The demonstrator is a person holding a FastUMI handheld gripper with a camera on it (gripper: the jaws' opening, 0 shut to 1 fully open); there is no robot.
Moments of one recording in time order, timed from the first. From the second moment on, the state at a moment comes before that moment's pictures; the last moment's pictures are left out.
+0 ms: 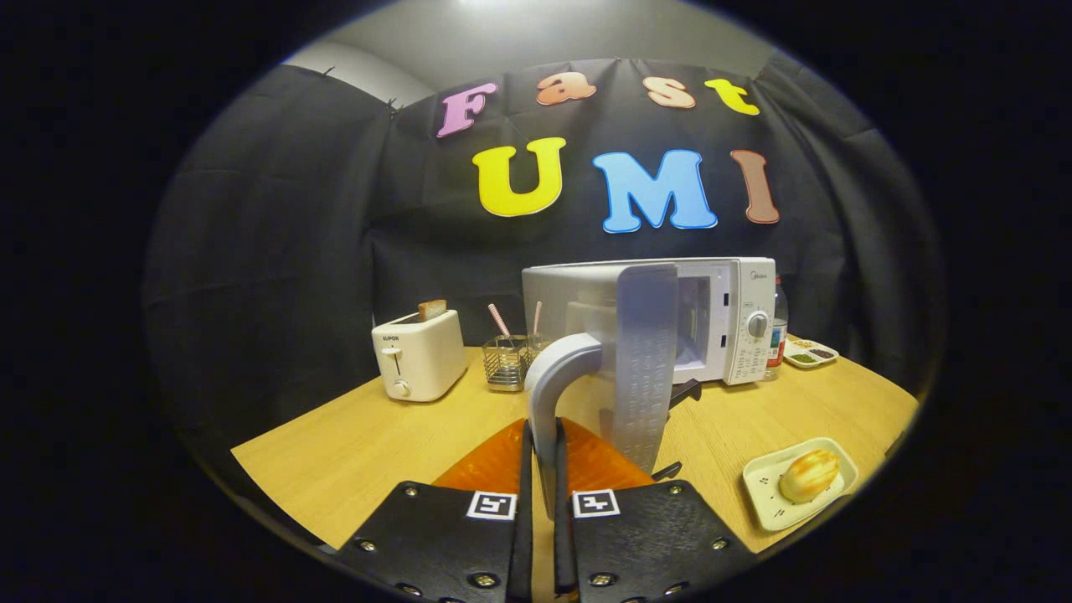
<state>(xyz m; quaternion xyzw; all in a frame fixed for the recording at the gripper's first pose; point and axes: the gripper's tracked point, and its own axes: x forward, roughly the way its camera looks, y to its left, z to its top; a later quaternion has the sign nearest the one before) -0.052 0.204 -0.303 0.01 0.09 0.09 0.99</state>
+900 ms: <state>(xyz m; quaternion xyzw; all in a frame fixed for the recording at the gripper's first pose) -0.075 0.274 -0.295 0.02 0.08 0.08 0.99</state>
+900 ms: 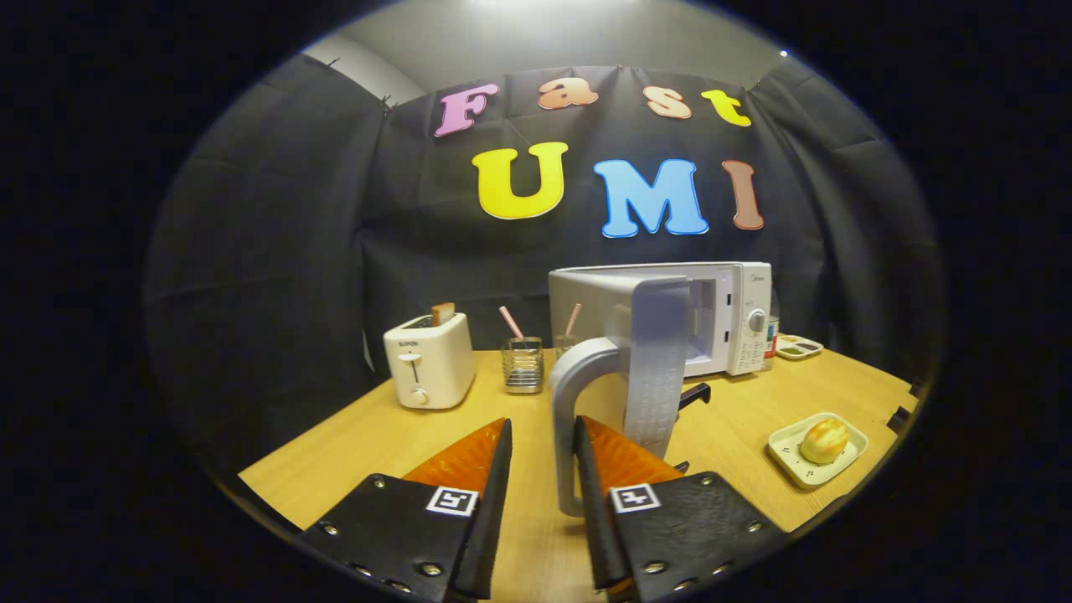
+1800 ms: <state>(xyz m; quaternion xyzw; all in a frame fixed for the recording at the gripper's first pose) -0.084 0.014 -0.326 -0.01 0.09 0.12 0.99</state>
